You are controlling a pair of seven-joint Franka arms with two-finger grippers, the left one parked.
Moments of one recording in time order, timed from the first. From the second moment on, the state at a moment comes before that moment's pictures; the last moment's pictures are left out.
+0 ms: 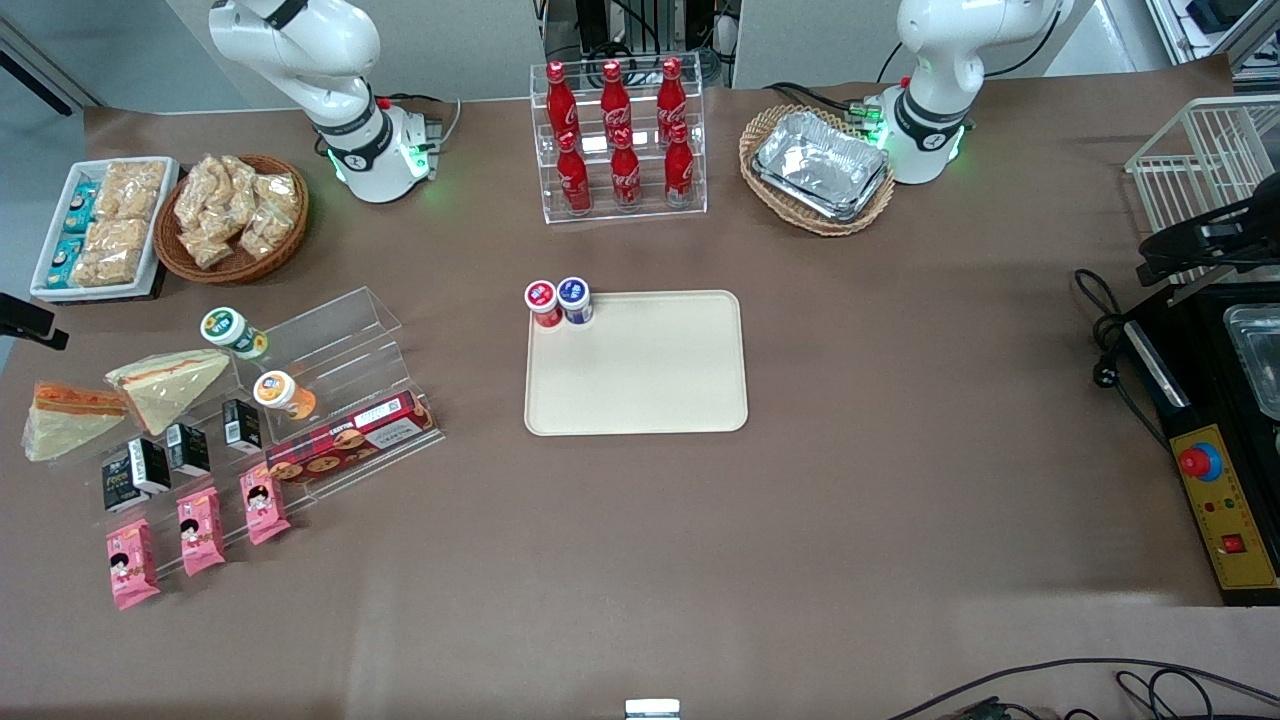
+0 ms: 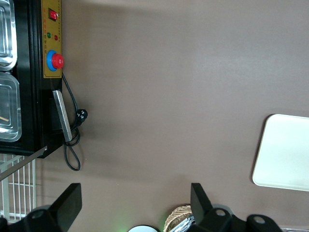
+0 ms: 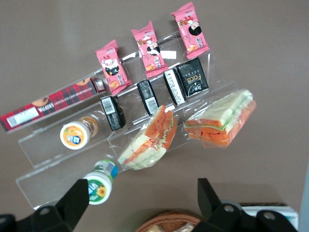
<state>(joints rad) -0.19 0.04 -0.18 -1.69 0.01 1.71 -0.39</state>
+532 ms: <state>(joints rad) -0.19 0.06 -0.21 -1.69 -0.01 1.72 -0.64</state>
